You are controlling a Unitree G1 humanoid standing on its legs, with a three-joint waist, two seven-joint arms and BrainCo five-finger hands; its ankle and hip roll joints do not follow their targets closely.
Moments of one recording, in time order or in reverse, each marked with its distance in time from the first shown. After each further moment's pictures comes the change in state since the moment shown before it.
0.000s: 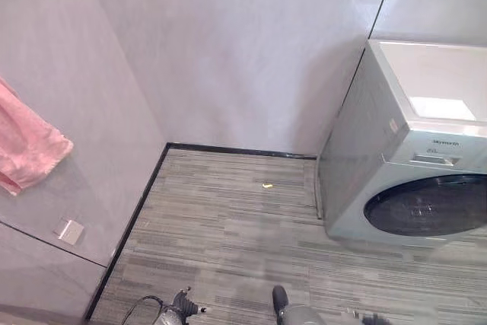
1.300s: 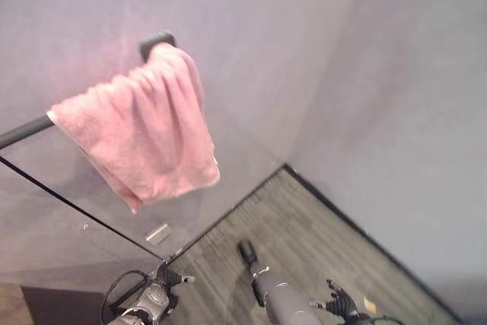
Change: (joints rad) left arm -0.066 0.098 -0.041 -0.051 -0.060 -0.019 0.053; right arm 0.252 -0.001 0.255 -0.440 -0.236 -0.047 0.004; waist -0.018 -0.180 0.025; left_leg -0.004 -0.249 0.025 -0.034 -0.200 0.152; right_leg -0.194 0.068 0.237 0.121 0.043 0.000
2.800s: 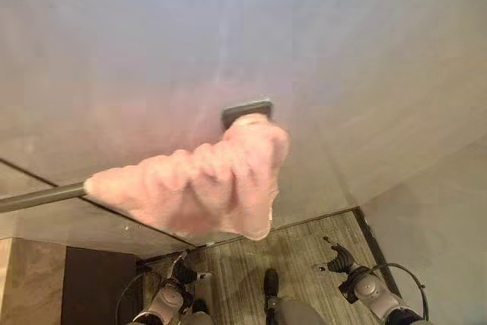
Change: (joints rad) left arm 0.001 -0.045 0.003 -0.157 -0.006 -0.024 0.015; right arm -0.263 -0.116 0.078 0.018 -0.175 -0.007 -0.005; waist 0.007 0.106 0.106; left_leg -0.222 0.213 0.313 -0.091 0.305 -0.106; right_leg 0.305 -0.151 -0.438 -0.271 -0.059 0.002
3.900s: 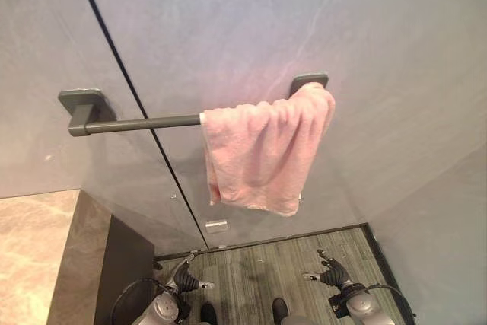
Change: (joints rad) left arm 0.190 0.102 -0.076 -0.319 0.048 0.016 -0.076; right arm 0.090 0.052 -0.090 -0.093 0.152 0.001 0.033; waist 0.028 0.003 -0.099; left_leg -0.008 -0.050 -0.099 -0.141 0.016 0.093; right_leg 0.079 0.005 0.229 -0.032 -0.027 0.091
